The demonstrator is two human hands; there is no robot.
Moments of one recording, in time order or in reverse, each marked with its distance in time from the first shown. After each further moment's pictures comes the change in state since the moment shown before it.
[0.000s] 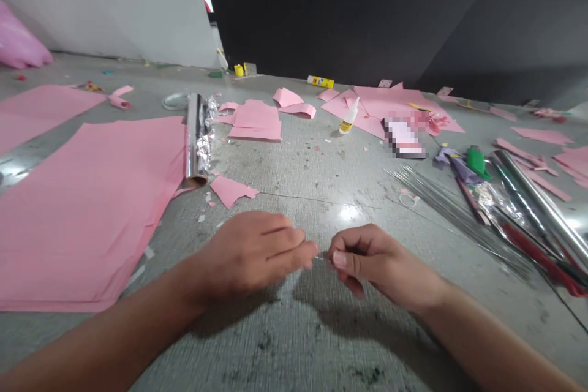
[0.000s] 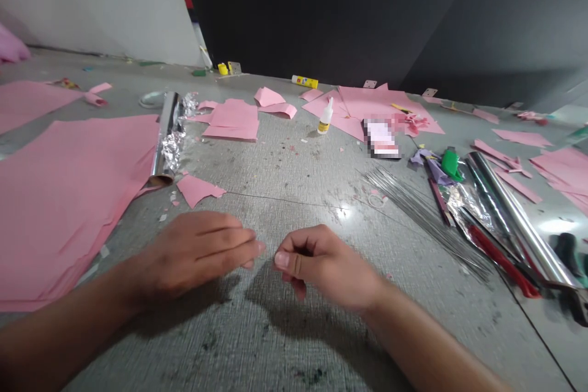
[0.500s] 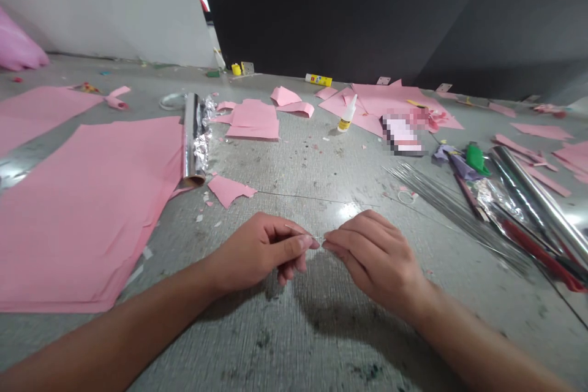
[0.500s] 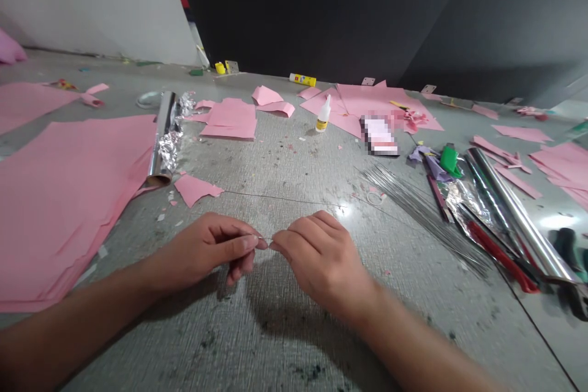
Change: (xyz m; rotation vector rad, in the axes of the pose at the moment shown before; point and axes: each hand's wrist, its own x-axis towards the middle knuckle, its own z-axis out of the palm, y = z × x) left_hand 0.012 0.014 0.016 -1.306 -0.100 -1.101; right_hand 0.002 0.009 0.003 -1.096 0.487 -0.874
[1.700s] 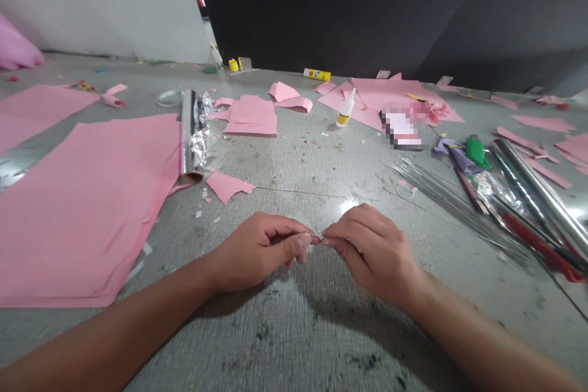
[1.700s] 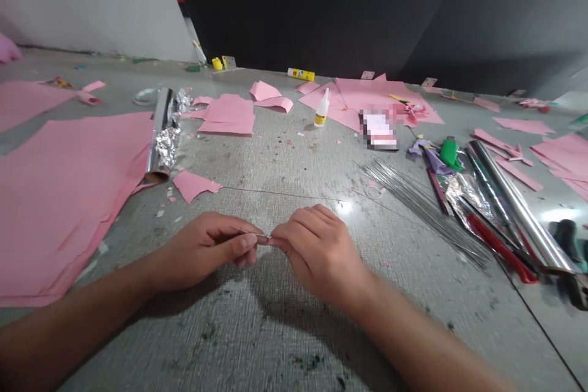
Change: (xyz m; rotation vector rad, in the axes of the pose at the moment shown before) left_hand -0.002 -0.002 -0.004 0.344 -0.023 0.149; right_hand 0.000 0.001 0.001 0.082 -0.025 0.091
